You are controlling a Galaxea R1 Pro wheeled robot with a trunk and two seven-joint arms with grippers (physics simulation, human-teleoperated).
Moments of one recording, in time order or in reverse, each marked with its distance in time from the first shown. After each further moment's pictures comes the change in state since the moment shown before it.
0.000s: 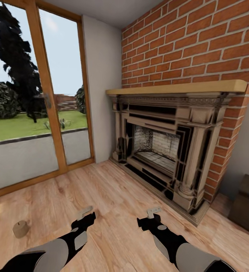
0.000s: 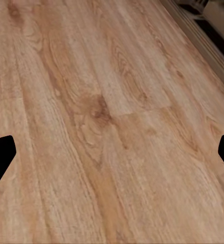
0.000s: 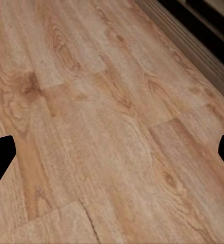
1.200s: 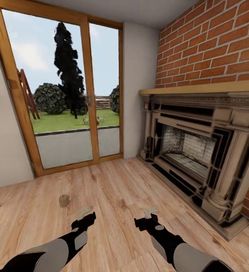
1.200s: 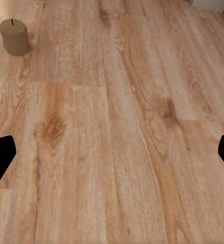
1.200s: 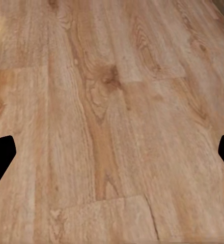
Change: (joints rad) left arm 0.000 -0.002 -0.001 0.000 0.000 0.000 0.000; right arm 0.000 0.019 0.008 0.000 0.001 0.000 0.006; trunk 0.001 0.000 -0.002
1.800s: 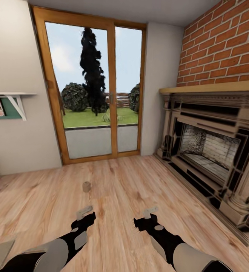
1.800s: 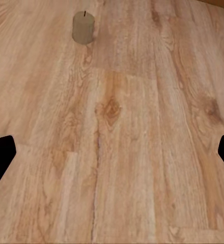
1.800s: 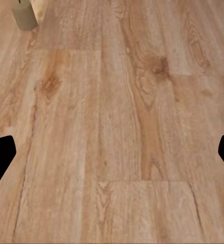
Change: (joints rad) left arm 0.000 0.002 0.001 0.000 0.001 0.001 0.000; right arm 0.000 0.005 0.001 0.000 0.001 0.000 -0.001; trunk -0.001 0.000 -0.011
